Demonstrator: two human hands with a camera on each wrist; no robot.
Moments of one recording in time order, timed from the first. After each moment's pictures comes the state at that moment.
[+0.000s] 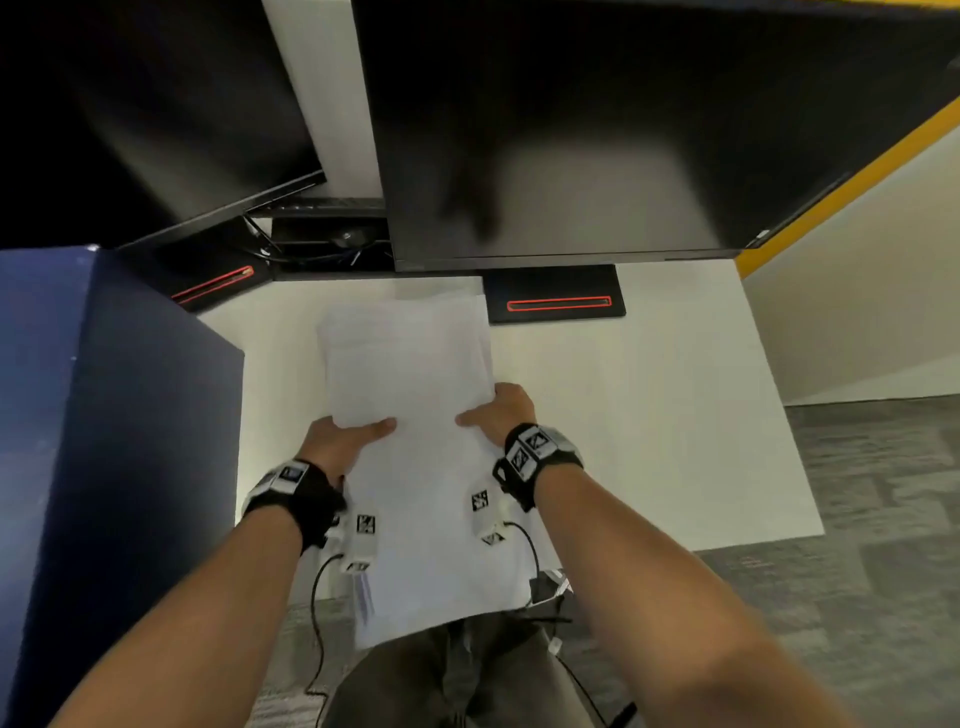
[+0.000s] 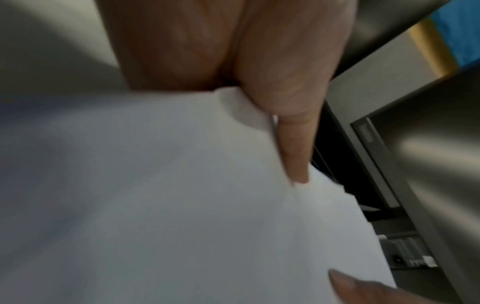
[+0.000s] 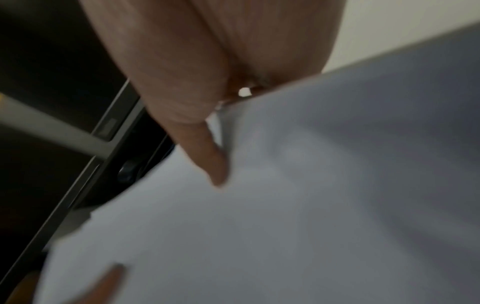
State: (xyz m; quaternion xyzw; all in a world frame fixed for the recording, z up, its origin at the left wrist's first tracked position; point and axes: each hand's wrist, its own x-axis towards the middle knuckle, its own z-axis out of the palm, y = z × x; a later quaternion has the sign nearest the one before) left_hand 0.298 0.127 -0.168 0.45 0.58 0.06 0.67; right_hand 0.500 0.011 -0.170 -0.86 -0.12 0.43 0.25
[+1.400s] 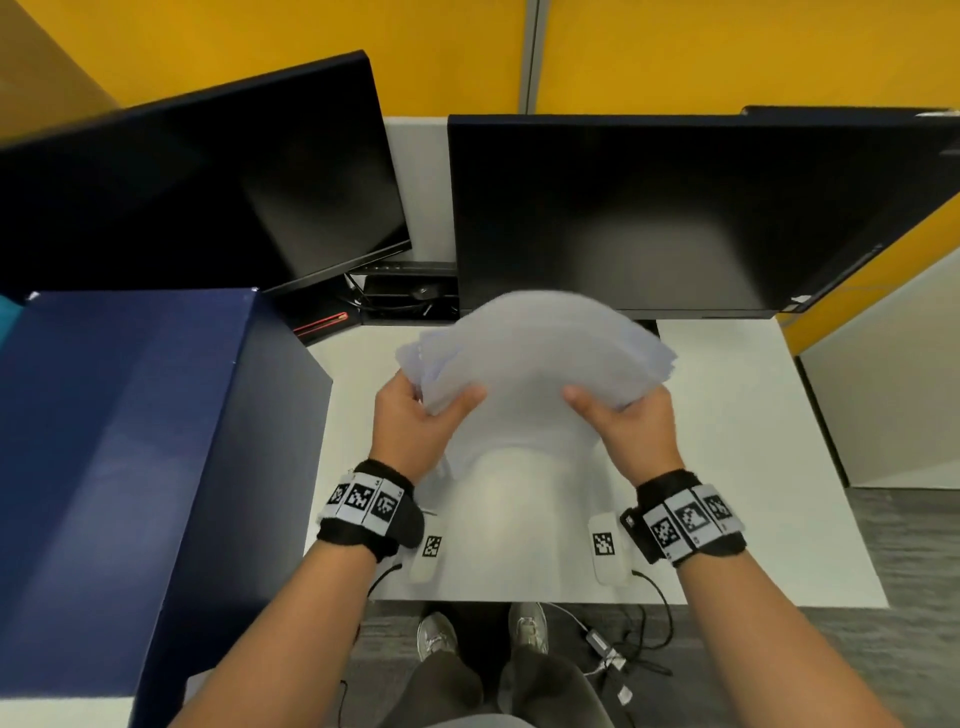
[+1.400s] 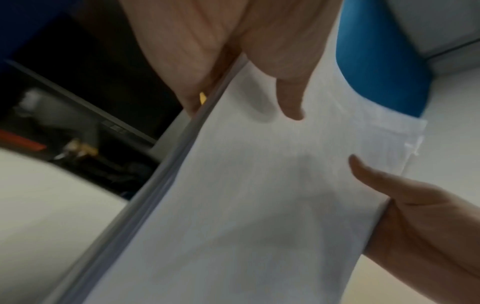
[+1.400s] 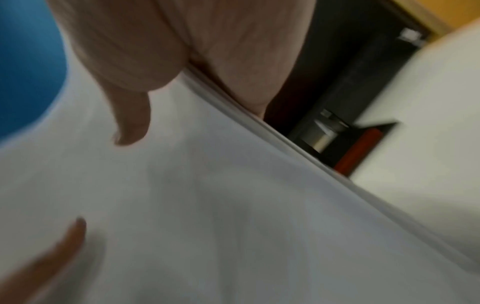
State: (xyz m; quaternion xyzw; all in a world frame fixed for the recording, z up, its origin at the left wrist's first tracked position) left_hand 0.324 0.078 -0.005 0.68 0.42 0.33 0.50; right_hand 0.511 -0.061 0.001 -0.70 -0.29 0.24 0.60
